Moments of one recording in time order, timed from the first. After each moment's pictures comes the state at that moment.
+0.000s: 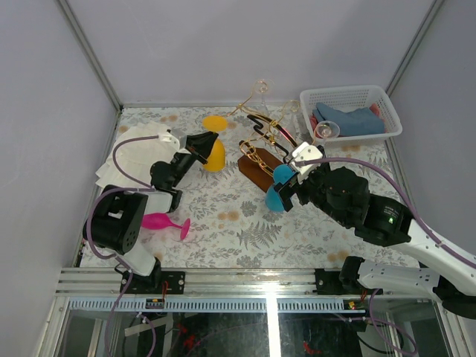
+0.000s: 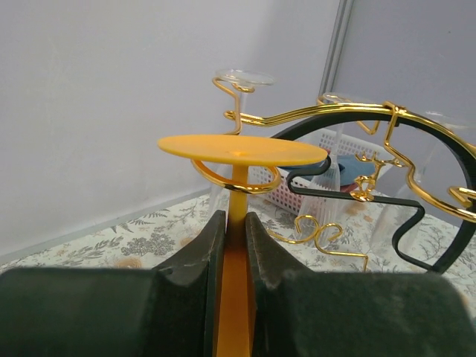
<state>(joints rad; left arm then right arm) -0.26 1.62 0.57 1.51 0.35 -0.30 1.08 0.88 1.17 -0.58 0.40 -0.10</state>
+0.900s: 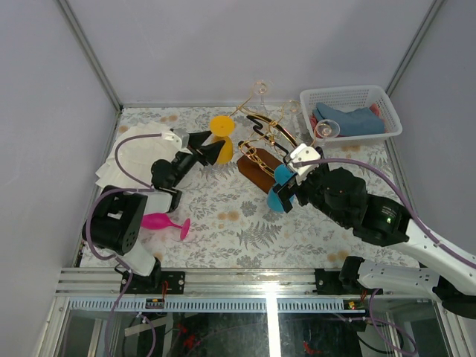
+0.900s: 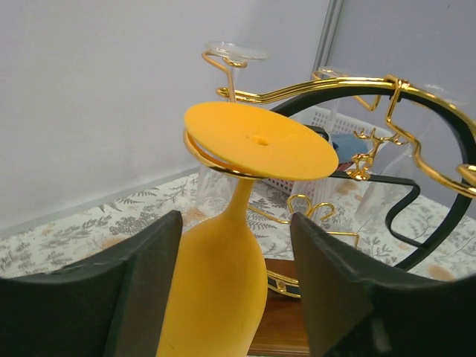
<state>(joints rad) -0.26 1.63 0.58 1.44 0.41 -0.30 1.08 0.89 1.16 -0.59 0.40 -0.10</state>
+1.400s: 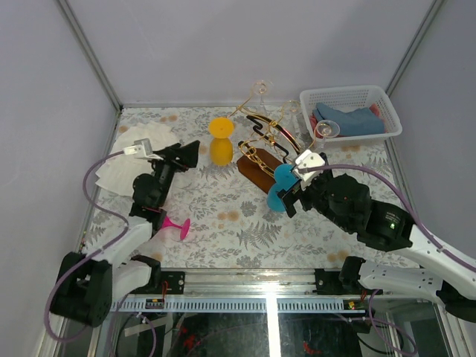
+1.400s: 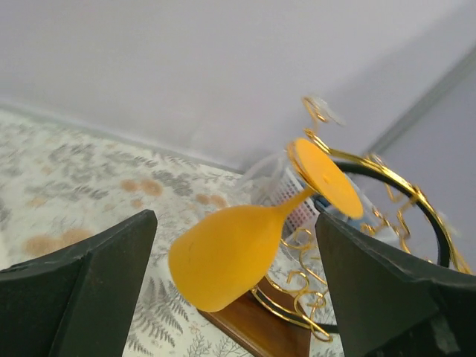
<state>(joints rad) -0.26 1.12 0.37 1.02 0.02 -0.58 1.08 0.82 1.10 -0.59 0.40 -0.09</state>
